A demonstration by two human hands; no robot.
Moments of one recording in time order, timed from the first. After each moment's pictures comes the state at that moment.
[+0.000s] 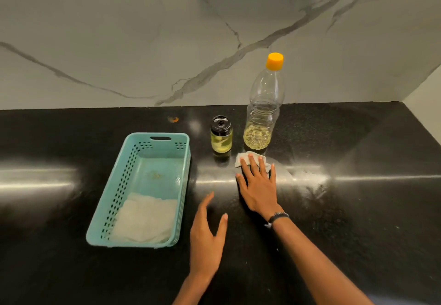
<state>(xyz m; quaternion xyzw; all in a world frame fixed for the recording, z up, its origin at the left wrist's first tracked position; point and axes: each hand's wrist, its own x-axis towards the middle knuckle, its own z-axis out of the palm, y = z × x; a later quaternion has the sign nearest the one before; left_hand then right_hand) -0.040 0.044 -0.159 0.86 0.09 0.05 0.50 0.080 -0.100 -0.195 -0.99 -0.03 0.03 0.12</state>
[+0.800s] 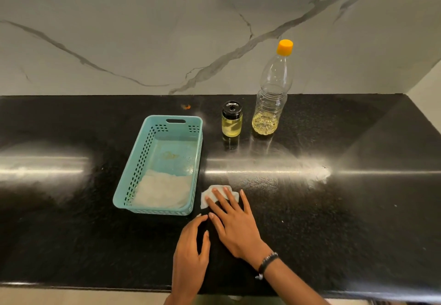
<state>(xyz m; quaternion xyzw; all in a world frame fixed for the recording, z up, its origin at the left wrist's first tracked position) -0.135 0.103 -0.189 0.91 0.04 0.09 0.41 -0.061 -0.029 -0.204 -0.96 -0.22 0.01 0.14</state>
